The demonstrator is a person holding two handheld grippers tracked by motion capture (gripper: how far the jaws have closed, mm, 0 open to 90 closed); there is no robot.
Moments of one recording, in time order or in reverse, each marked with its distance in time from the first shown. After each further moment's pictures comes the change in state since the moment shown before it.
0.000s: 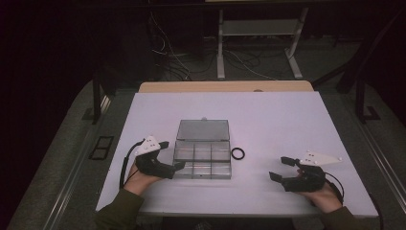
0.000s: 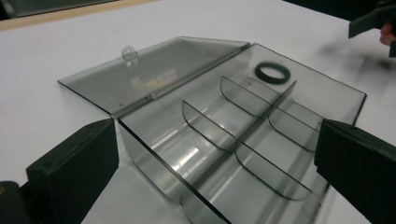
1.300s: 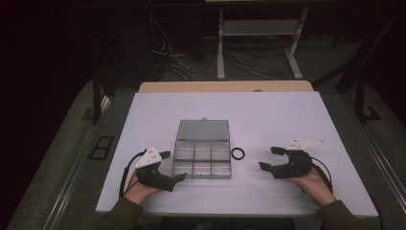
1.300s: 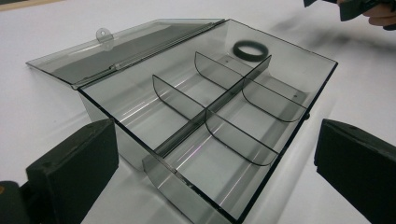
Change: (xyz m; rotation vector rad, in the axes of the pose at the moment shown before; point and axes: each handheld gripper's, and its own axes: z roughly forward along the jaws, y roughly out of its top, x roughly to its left) left arm -0.016 -0.016 -0.005 0.013 -0.033 0.030; right arm -0.005 0.037 0.031 0.066 0.023 -0.017
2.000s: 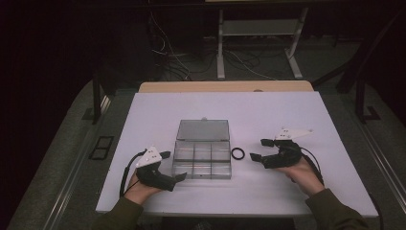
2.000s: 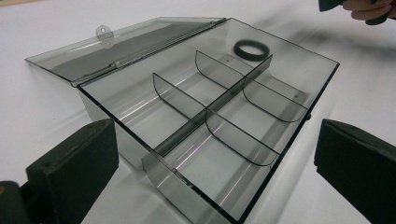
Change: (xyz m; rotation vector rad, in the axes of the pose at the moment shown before) left arm 0.000 0.000 0.001 0.007 0.000 -0.015; right arm -0.004 0.025 0.024 -0.009 0.039 -0.005
